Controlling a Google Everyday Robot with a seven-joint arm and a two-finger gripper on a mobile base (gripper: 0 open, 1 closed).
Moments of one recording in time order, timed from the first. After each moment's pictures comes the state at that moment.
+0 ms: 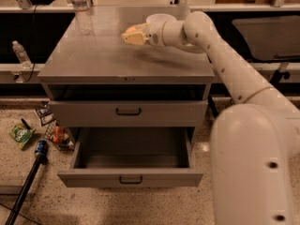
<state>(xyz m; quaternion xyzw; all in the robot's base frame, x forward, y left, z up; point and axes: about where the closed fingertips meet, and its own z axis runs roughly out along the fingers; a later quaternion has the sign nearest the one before) 0.848 0.053 0.885 -0.40 0.66 0.32 0.55</state>
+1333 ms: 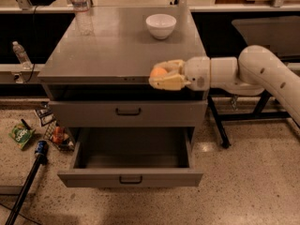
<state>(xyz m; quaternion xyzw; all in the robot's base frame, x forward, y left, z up) 0.619 -0.034 0.863 -0.47 0.61 0.40 0.50</state>
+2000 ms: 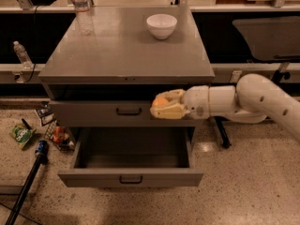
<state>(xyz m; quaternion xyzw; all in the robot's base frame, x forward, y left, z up) 0.571 -0.038 0.790 -0.45 0.66 0.39 0.45</state>
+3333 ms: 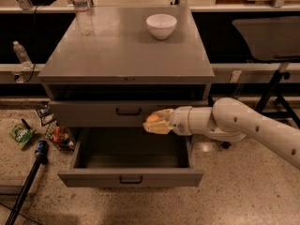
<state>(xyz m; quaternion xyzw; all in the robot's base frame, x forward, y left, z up) 0.593 -0.020 0.688 -0.39 0.75 0.34 0.42</state>
